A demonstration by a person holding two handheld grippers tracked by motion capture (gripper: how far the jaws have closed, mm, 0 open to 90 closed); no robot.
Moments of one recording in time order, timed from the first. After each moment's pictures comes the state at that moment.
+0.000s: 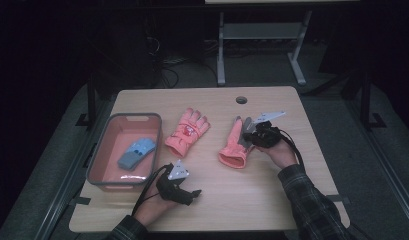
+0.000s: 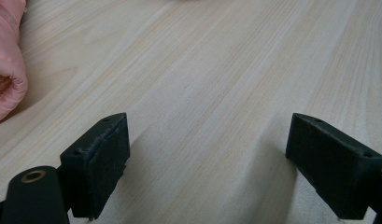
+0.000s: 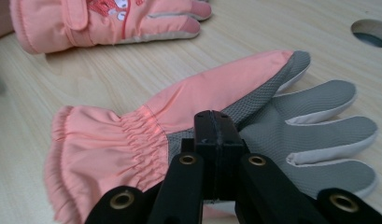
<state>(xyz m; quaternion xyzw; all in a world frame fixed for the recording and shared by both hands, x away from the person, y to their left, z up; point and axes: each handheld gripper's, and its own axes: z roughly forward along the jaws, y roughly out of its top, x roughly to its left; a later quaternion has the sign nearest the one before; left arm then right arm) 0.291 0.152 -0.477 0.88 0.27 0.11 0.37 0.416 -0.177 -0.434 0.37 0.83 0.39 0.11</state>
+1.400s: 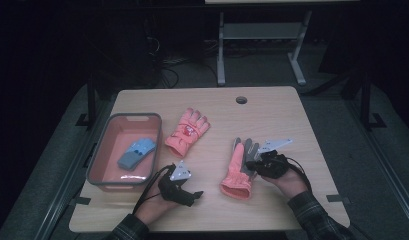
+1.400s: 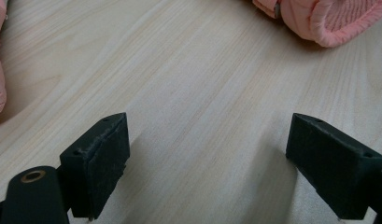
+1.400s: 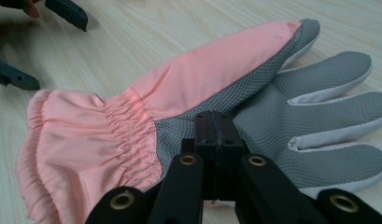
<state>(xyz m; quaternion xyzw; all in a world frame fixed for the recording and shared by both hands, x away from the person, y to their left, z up) 0.289 0.147 -0.477 0.89 0.26 0.11 0.37 0.327 -0.184 -0.443 0.35 0.85 0.38 0.07</state>
